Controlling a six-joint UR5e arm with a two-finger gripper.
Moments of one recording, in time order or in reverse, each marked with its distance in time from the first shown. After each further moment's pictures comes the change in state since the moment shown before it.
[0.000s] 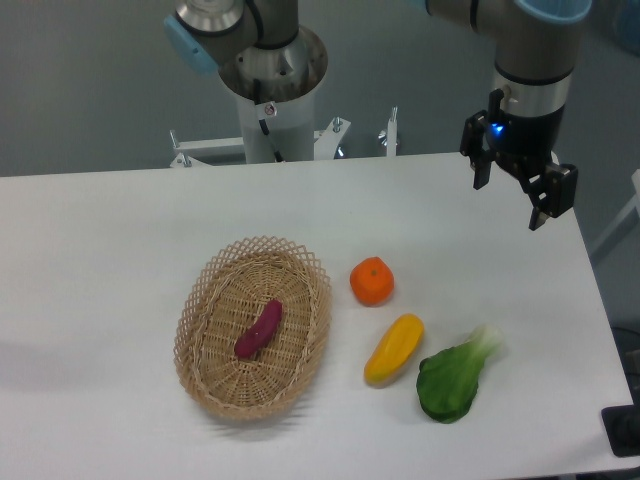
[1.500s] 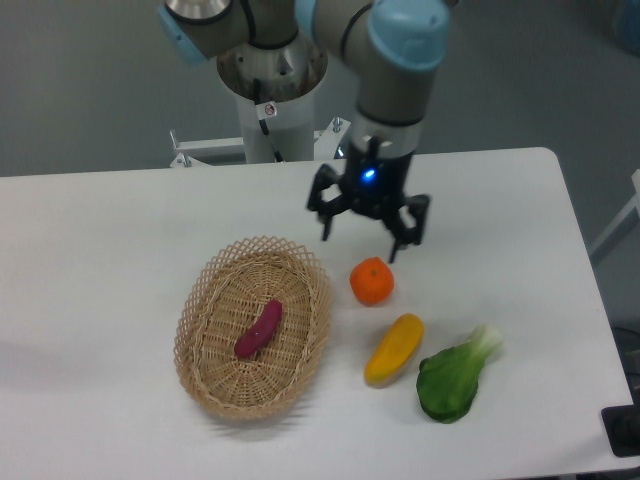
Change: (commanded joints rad) arm -0.267 0.045 -0.340 0.192 -0.216 -0.799
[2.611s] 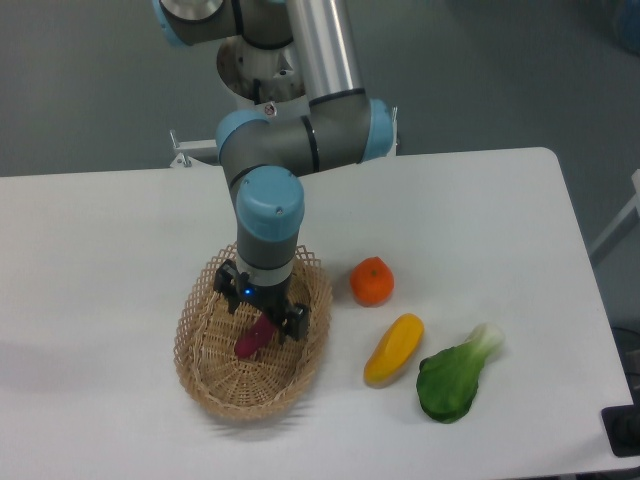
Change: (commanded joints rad) arm -0.227 -0.259 -0.067 0.319 0.164 -0.074
